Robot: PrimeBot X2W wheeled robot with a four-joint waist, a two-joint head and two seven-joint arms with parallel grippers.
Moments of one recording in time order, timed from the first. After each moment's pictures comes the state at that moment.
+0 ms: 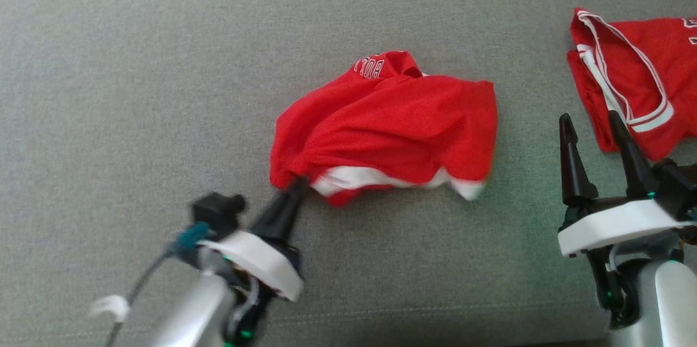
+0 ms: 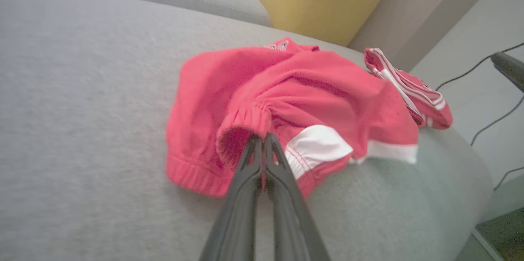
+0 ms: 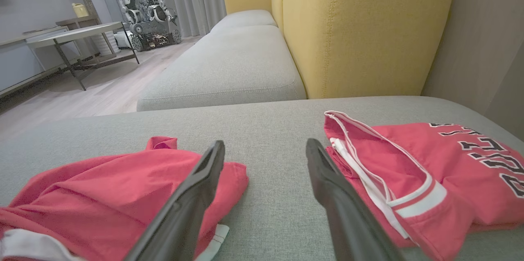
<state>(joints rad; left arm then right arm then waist) -0.26 0.16 -0.59 0.36 -0.56 -0.07 -0.23 -0.07 -0.05 -0.05 -0.06 0.15 0.13 0.08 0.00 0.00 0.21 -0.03</state>
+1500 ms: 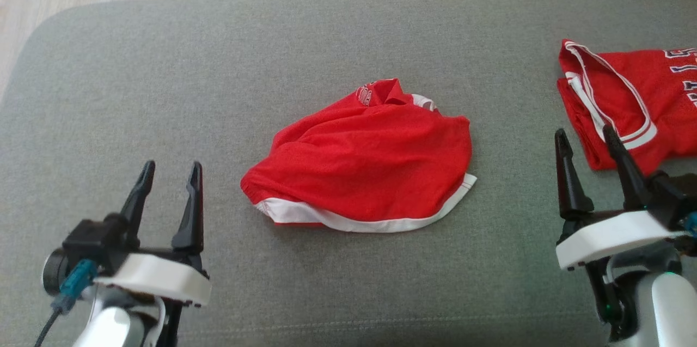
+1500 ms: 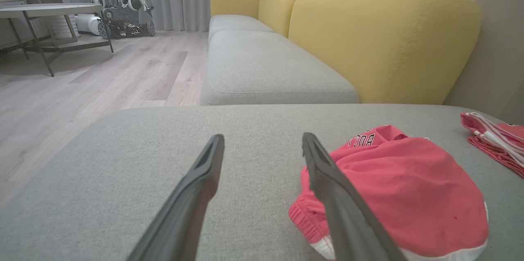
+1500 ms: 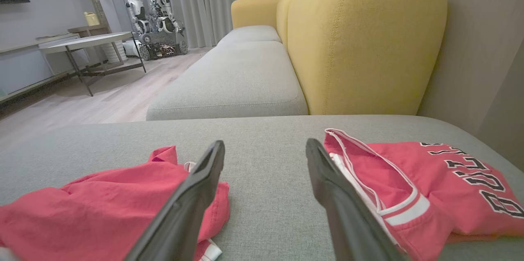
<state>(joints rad) -0.03 0.39 -0.38 -0.05 -0.46 0.24 -0.21 -0.04 -0.05 -0.05 -0.07 0.12 0.13 0.10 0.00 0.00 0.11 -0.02</state>
